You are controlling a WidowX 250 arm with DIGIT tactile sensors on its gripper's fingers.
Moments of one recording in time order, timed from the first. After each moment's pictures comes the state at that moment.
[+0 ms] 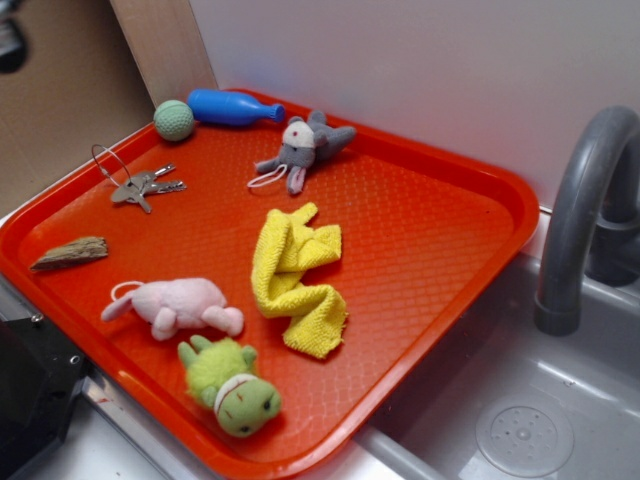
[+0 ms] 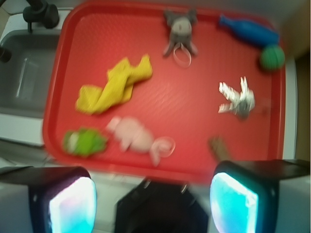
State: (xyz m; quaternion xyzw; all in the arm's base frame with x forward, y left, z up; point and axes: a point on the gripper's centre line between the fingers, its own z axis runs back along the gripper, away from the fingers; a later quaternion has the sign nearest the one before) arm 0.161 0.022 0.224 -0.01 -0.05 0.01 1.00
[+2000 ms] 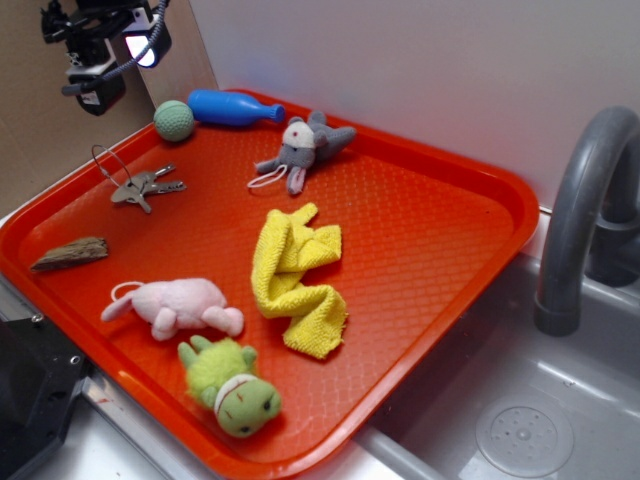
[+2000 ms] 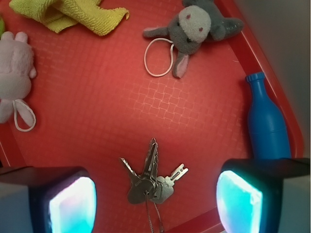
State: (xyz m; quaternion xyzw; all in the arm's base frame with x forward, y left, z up) arm 0.238 0.109 0.135 0.01 0.00 -0.48 0.88
